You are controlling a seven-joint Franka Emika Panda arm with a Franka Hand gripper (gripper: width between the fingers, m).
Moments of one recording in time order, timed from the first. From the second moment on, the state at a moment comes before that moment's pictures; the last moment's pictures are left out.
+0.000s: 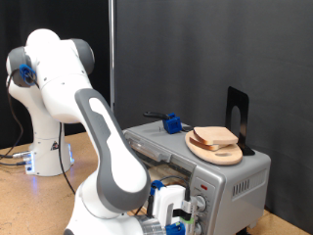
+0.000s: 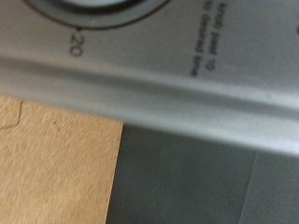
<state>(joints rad) -0.32 0.92 0.18 -1.49 1.23 1.81 -0.23</state>
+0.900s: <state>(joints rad) -0.34 0.90 0.18 -1.50 1.24 1.75 -0.15</state>
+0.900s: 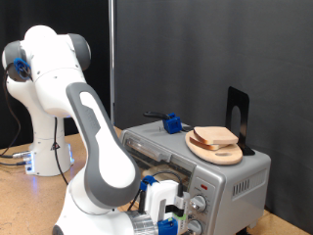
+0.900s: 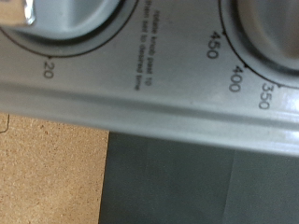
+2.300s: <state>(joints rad) -0.33 0.97 0.17 -1.39 1.24 1.76 -0.07</state>
